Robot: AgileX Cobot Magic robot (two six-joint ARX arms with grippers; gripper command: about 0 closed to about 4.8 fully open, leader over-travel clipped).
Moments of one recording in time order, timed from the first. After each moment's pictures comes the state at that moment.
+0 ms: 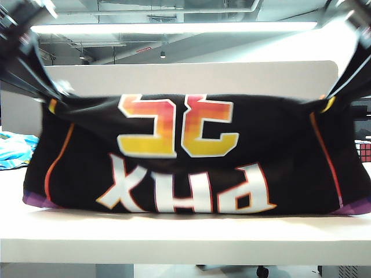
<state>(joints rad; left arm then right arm) -0.20 1.08 0.72 -0.24 0.32 -0.25 0.05 1.08 0.71 -0.34 -0.50 0.29</state>
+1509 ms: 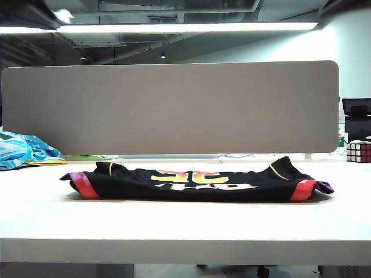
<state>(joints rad) -0.12 0.95 0.73 0.07 0.36 -0.15 -0.03 0.99 0.91 -0.25 -0.60 0.11</state>
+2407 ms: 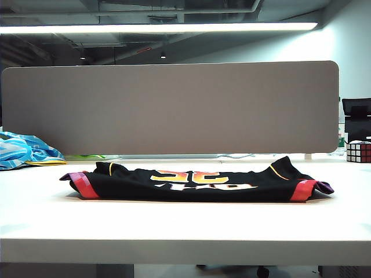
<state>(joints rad) -0.12 0.01 0.15 -0.14 0.16 -0.25 -0.03 0.00 0.22 -0.27 -0.14 0.10</state>
